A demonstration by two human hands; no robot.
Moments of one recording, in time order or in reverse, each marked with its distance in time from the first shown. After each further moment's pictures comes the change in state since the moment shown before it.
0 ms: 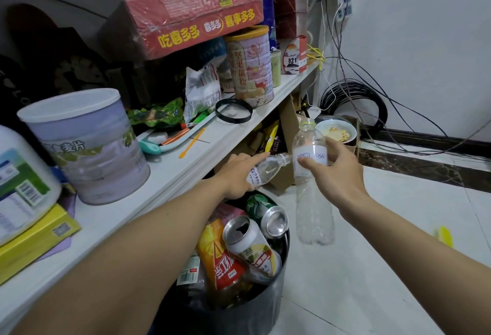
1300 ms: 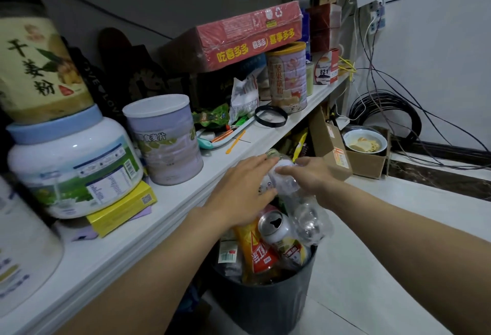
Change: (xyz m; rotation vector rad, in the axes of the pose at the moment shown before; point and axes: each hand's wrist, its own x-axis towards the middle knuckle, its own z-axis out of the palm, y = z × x) left_hand -0.146 0.038 -0.042 0.051 0.300 0.029; right_hand -0.018 -0.033 0.075 -0.014 -0.352 0.218
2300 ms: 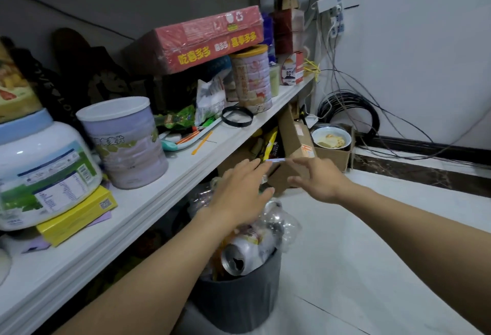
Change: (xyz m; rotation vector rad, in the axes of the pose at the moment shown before) left_hand 0.019 0.057 0.026 0.083 -0.075 0.012; right_hand -0.022 0.028 -0.094 -0.758 -0.018 -0.347
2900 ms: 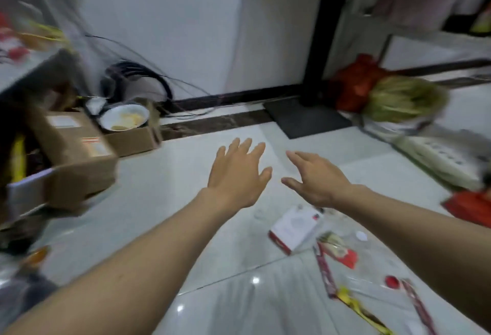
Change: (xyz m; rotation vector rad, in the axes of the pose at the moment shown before) left_hand 0.059 0.339 0.154 -0.049 -0.125 0.695; right_hand -0.282 0.261 -0.091 -0.418 0.125 0.686
